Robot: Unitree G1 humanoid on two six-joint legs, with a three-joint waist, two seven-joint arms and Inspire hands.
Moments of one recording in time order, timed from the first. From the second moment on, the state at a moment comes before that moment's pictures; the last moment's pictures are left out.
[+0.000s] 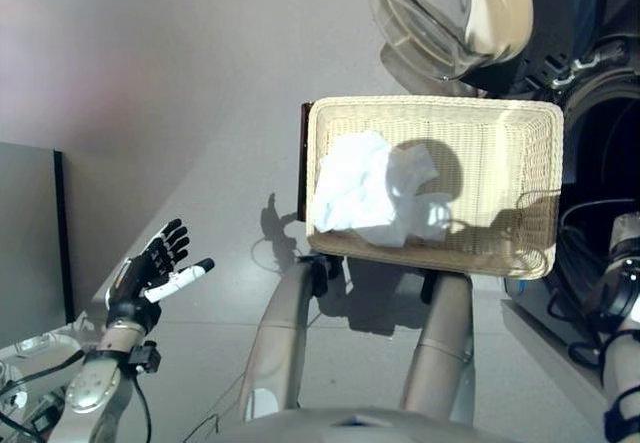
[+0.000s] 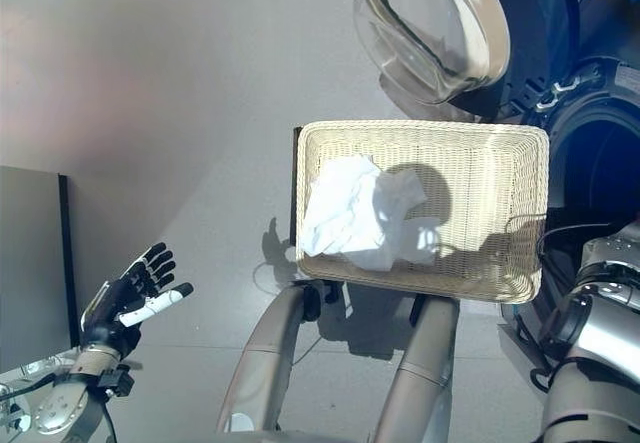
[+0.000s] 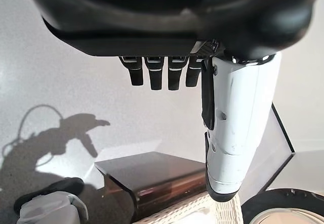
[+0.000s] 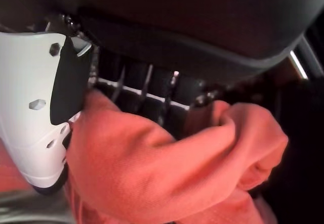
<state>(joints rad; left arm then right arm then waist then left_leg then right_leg) 0.42 0.60 -0.06 0.08 -0.60 -0.31 0.00 -0.85 -0.83 -0.49 1.30 1.23 -0.60 -0.65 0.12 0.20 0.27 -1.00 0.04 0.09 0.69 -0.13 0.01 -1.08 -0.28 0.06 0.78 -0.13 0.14</state>
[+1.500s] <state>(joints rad) 0.42 0.61 -0.06 0.10 -0.60 -0.32 -0.02 -0.73 -0.63 -0.40 1.33 1.08 -0.50 -0.61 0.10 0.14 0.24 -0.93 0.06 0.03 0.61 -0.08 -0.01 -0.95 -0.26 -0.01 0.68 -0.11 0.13</state>
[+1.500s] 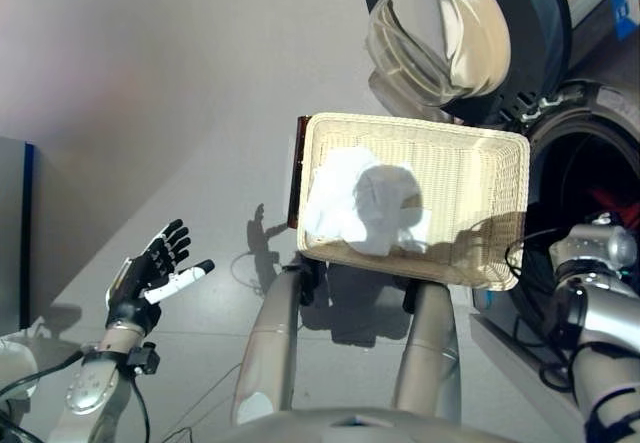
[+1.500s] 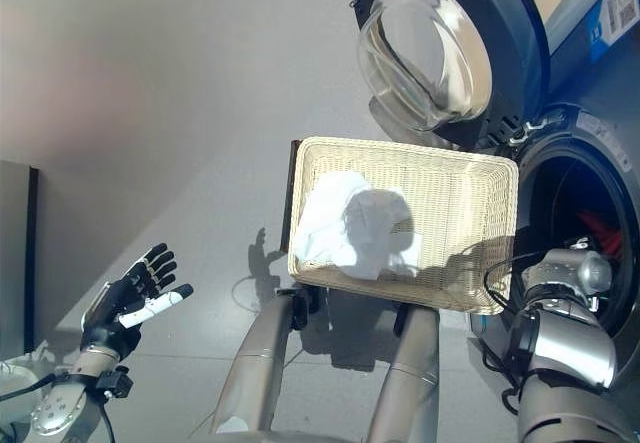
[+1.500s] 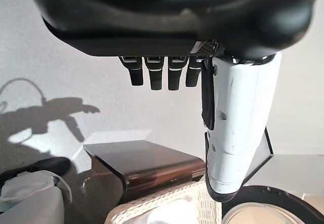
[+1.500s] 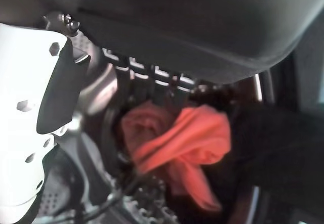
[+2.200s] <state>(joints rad) 0.38 0.60 -0.03 0.18 -0.57 -0.33 -0.02 -0.59 -0.39 -0.36 1.31 0.99 -0.46 -0.54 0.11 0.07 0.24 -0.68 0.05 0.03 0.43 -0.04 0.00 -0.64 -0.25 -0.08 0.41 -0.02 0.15</state>
